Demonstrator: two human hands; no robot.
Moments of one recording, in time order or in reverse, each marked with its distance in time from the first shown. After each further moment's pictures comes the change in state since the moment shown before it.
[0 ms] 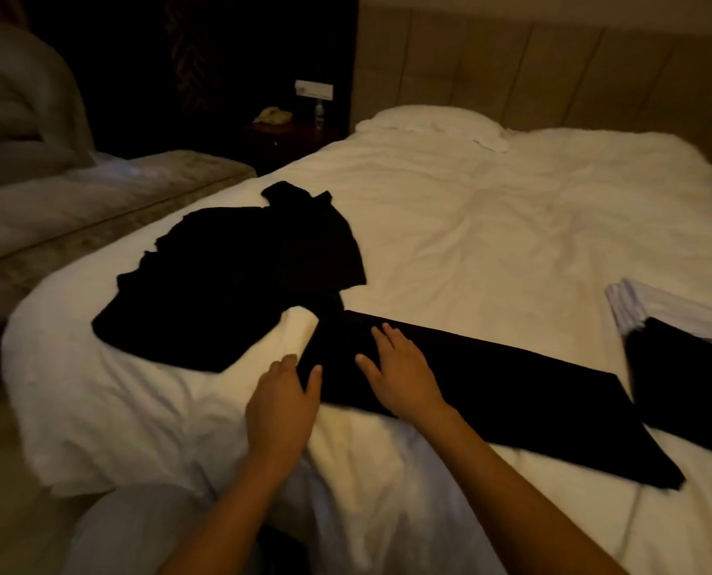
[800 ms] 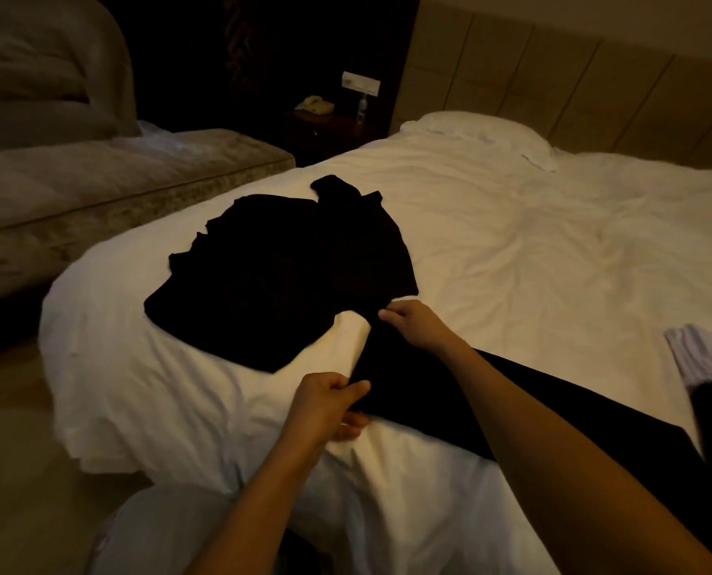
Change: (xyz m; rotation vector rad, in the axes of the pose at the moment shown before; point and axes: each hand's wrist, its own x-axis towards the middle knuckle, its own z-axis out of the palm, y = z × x) left_hand 0.019 -0.015 -0.026 -0.962 -0.416 -0.404; right_hand 0.121 -0.031 -0.012 0.305 -0.146 -0.061
